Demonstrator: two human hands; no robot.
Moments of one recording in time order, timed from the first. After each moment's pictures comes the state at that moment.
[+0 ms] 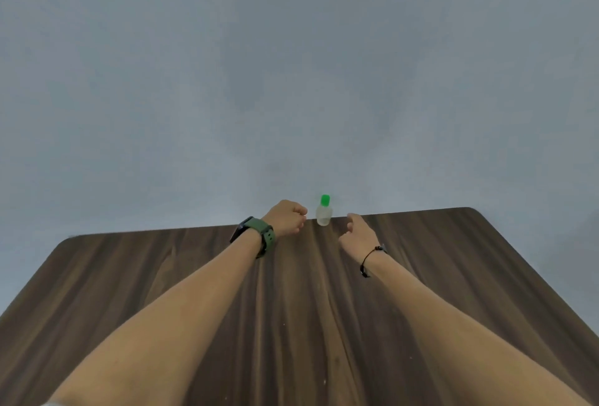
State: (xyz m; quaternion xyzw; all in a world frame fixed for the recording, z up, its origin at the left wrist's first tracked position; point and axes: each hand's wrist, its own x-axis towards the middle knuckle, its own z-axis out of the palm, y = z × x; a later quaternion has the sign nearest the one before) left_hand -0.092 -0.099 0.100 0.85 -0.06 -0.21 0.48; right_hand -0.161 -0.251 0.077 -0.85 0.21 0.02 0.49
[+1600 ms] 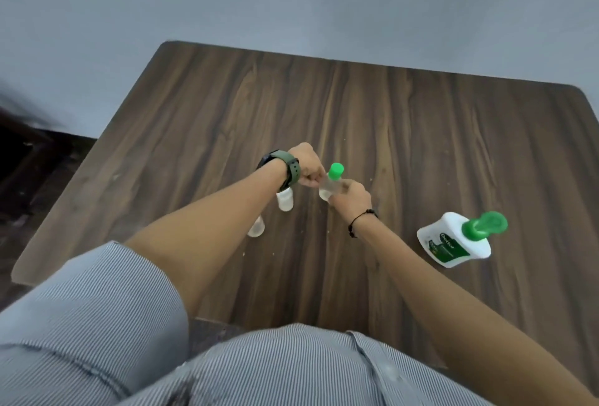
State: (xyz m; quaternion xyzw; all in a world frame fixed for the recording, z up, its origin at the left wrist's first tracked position) left_hand -0.317 -0.003 0.016 0.81 0.15 -0.33 0.47; right_hand -0.382 -0.113 -0.014 -0.85 0.20 0.17 0.46
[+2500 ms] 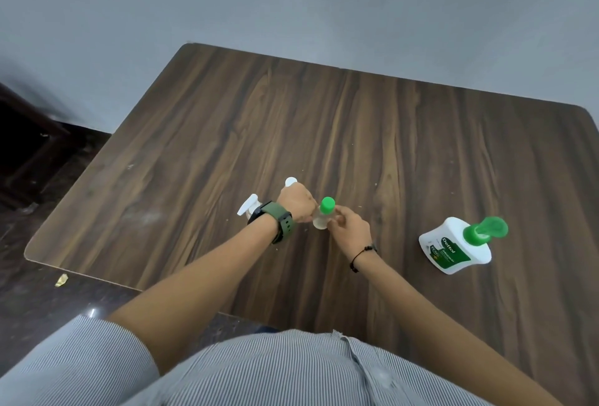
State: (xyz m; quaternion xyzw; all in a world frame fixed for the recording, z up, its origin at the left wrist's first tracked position) left_hand -0.395 0.012 -0.012 0.88 0.13 -0.25 0.38; right_hand -0.434 -0.114 -0.038 -0.90 0.10 0.17 0.39
